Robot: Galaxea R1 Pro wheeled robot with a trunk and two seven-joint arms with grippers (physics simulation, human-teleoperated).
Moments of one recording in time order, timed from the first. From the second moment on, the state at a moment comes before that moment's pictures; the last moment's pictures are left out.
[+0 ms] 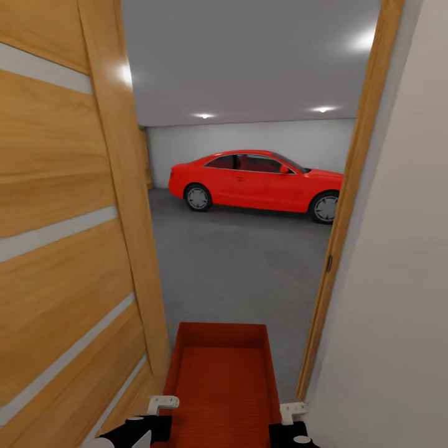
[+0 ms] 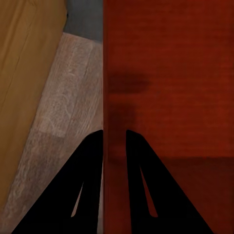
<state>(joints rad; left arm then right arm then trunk) -0.60 -0.06 0.04 -0.01 -0.05 0.05 0.01 -0.54 0.12 0.56 0.00 -0.47 -0.12 -0.14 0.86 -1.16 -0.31</state>
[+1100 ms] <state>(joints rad) -0.60 -0.06 0.04 -0.01 -0.05 0.05 0.01 -0.54 0.12 0.56 0.00 -0.47 -0.12 -0.14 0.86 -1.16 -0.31</state>
